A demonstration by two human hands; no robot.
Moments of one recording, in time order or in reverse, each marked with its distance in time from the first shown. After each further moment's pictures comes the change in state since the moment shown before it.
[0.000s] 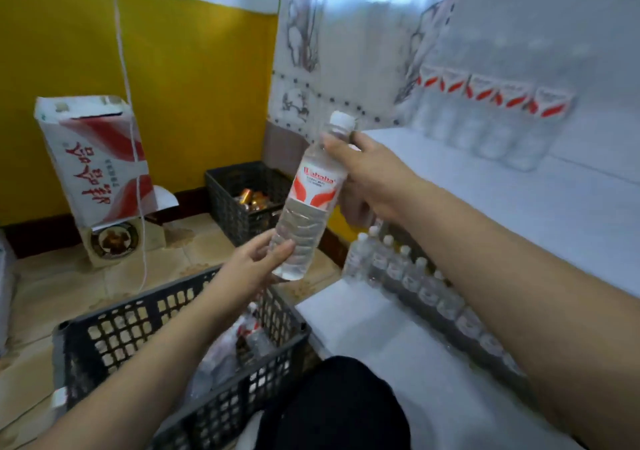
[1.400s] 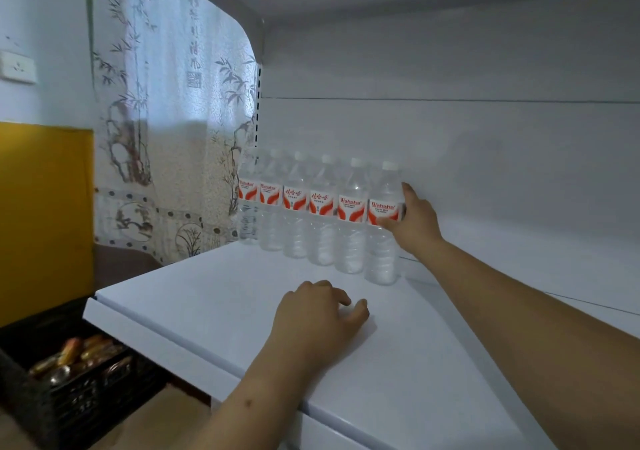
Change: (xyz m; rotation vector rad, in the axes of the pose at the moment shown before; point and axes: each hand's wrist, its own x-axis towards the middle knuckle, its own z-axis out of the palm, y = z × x) left_hand 0.196 0.086 0.310 1.065 -0.100 0.552; right_hand 0.065 0.032 -0.406 -0.731 0.894 -0.060
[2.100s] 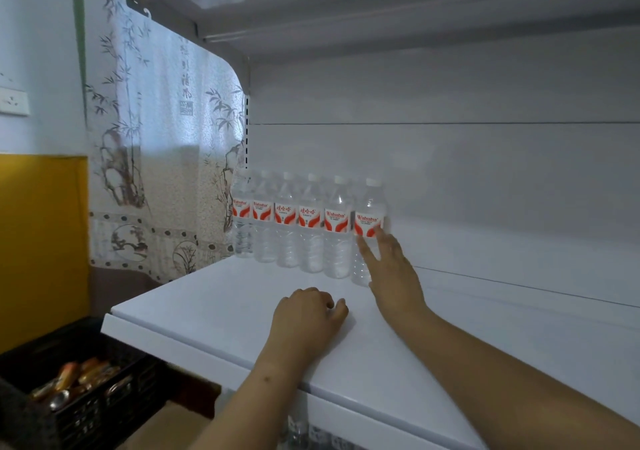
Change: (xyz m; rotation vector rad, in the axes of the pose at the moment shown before) left_hand -0.008 0.004 -0.006 0.056 0.009 -0.005; right_hand -0.110 0.009 0.003 -0.730 0.030 -0.332
